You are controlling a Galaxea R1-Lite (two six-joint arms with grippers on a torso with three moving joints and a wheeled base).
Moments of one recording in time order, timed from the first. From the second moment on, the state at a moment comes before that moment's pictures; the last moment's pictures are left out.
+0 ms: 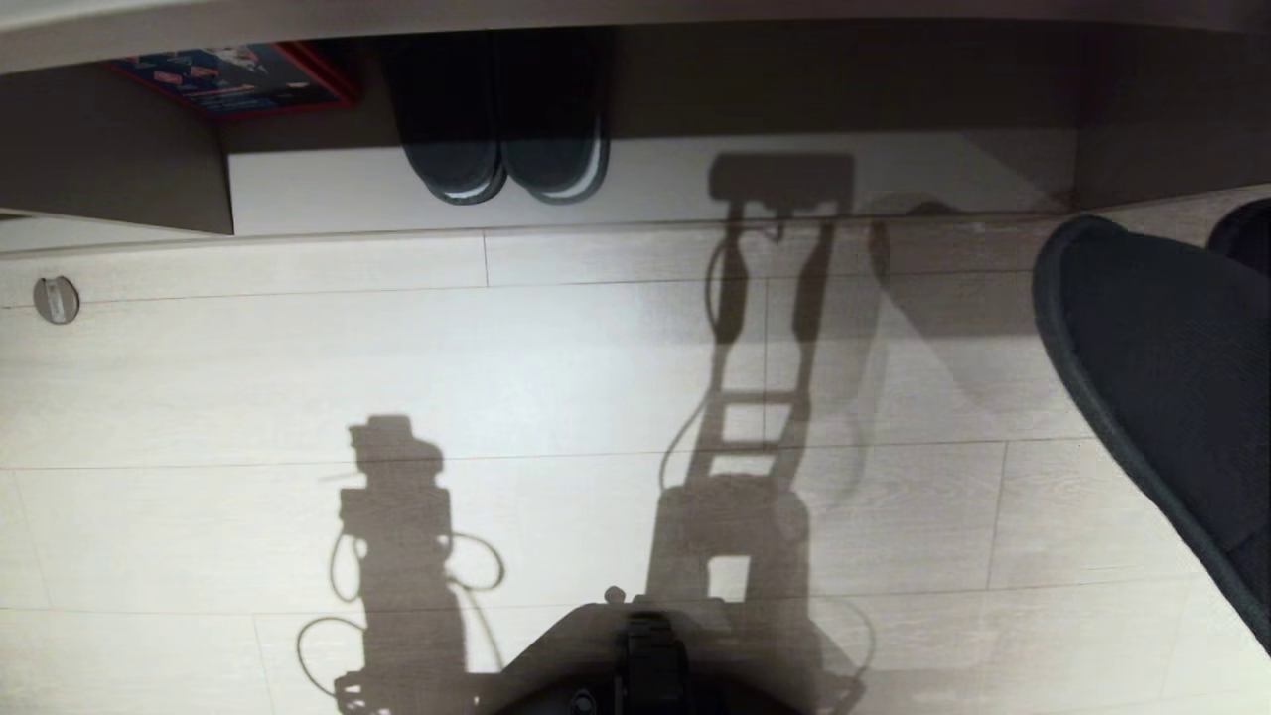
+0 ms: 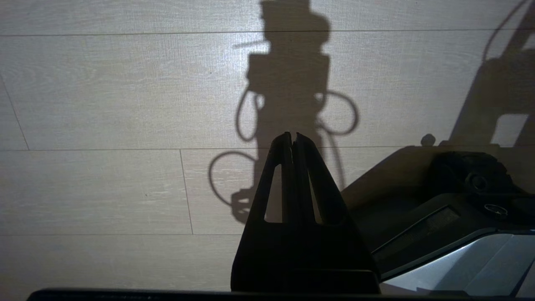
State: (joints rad) left arm 0.00 0.00 0.00 0.02 -0.01 -0.04; right arm 0.24 0.59 -0.37 -0.43 0.00 -0.12
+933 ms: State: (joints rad) left arm 0.00 0.00 0.00 0.02 -0.01 -0.04; right arm 0.01 0.18 -0.02 -0.33 0.07 -0.05
